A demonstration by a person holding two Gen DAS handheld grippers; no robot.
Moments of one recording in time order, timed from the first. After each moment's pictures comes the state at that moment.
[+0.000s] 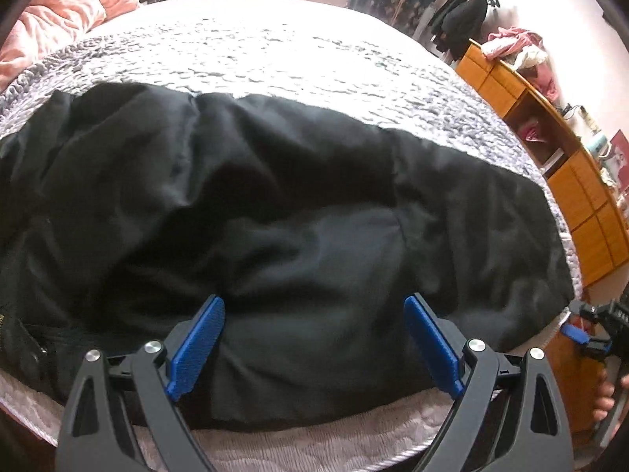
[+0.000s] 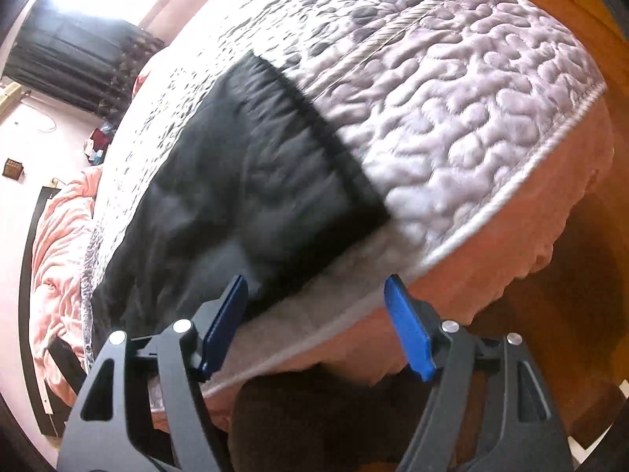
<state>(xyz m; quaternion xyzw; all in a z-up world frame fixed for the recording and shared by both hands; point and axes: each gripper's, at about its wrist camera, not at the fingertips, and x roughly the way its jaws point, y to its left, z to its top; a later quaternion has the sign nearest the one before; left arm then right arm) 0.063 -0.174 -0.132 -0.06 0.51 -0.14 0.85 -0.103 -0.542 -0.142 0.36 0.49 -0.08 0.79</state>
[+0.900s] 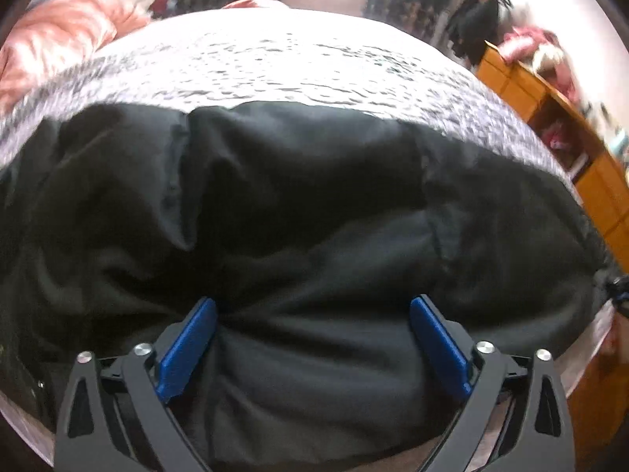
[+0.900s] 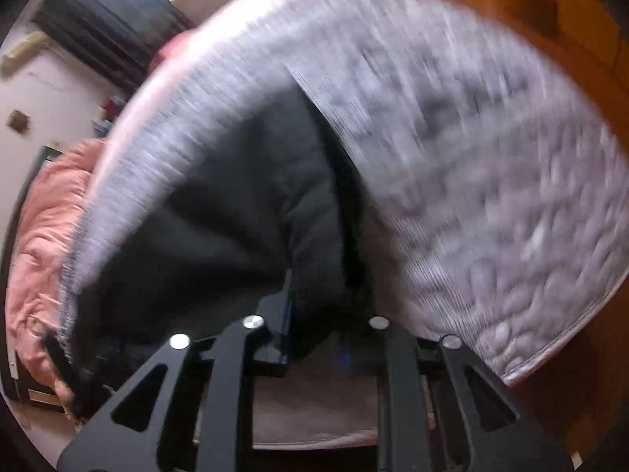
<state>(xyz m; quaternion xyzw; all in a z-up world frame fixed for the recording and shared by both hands) 0.086 -0.215 -0.148 -0.01 0.48 -0.09 0.87 -0.019 -0.571 -0.145 0.28 0.50 -0.05 0.82</state>
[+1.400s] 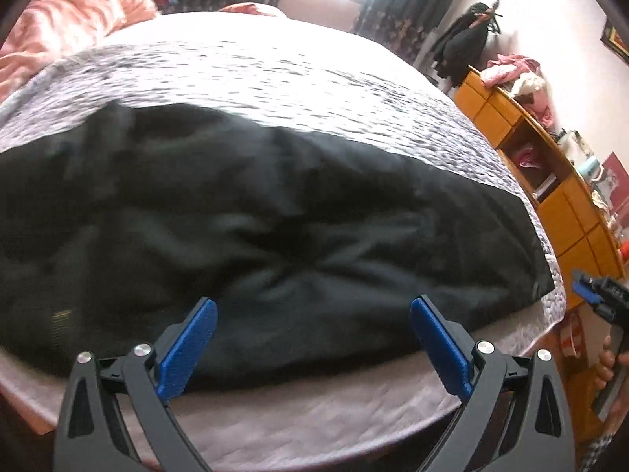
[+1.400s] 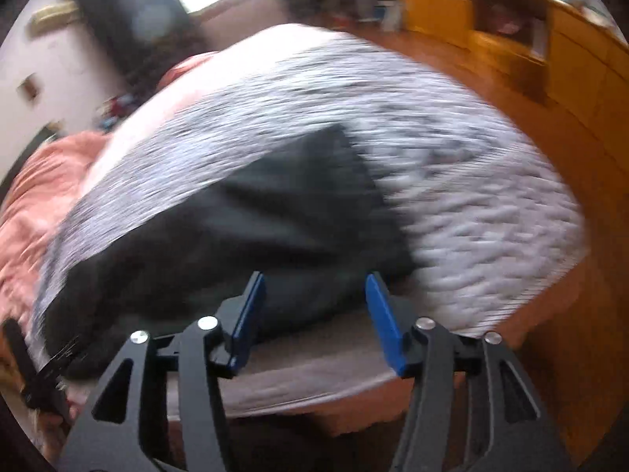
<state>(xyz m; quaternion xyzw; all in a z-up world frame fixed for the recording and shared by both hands) 0.027 -0.117 -0.089 -0.09 0.47 -0.13 0.87 -0.064 -0.485 -0.067 0.18 0.43 -0.04 0.88</state>
